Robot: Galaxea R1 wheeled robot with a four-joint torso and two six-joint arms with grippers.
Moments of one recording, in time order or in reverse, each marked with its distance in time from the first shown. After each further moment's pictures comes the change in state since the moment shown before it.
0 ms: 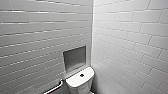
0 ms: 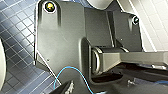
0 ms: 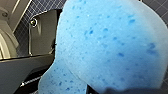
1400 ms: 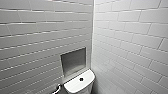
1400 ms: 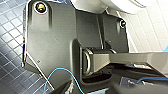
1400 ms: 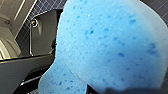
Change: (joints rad) left arm 0.001 -0.052 0.006 0.000 -0.174 -0.002; right arm 0.007 -0.056 0.067 0.000 -0.015 0.000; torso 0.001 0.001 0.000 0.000
